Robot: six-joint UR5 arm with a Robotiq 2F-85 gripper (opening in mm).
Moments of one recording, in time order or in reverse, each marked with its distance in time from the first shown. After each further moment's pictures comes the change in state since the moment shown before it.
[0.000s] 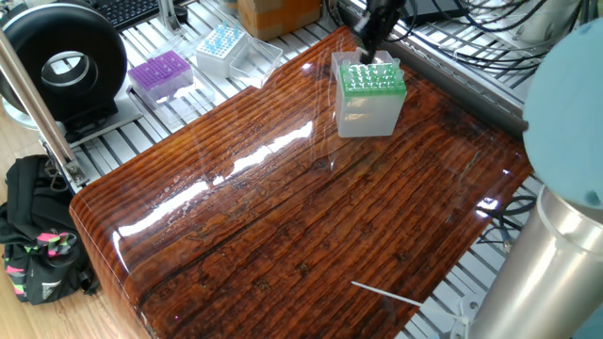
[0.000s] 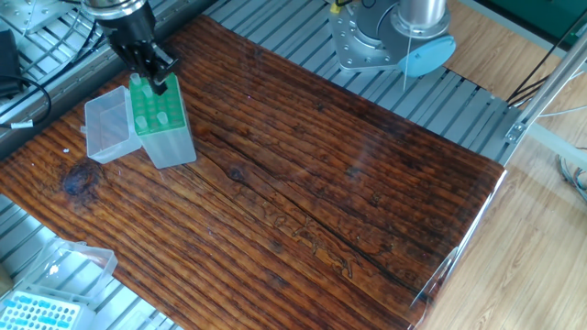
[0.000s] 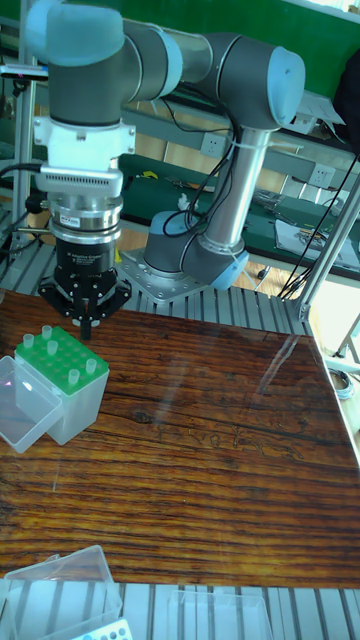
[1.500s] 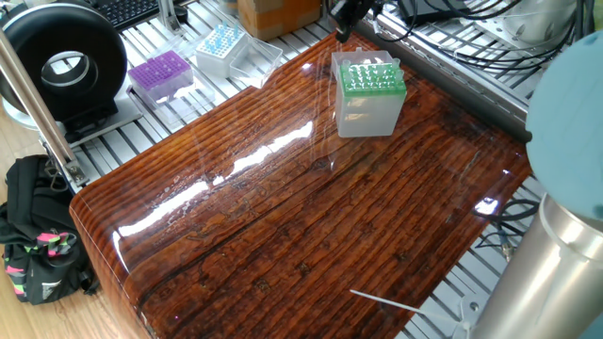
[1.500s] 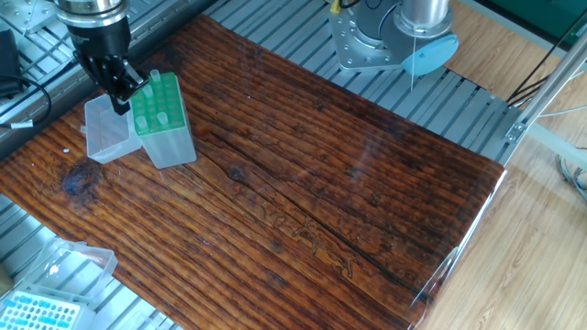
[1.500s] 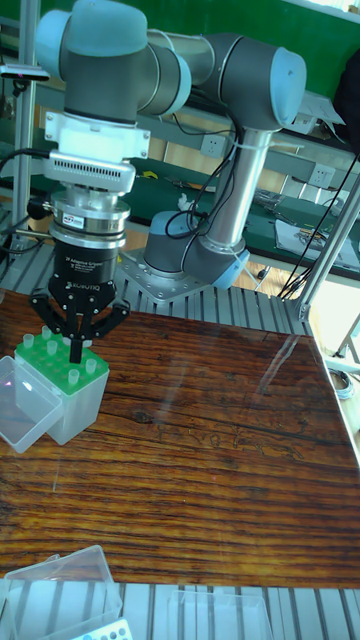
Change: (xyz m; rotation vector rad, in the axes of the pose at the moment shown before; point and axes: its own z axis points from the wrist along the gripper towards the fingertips) arm -0.056 -0.010 -0.006 0.075 -0.131 0.027
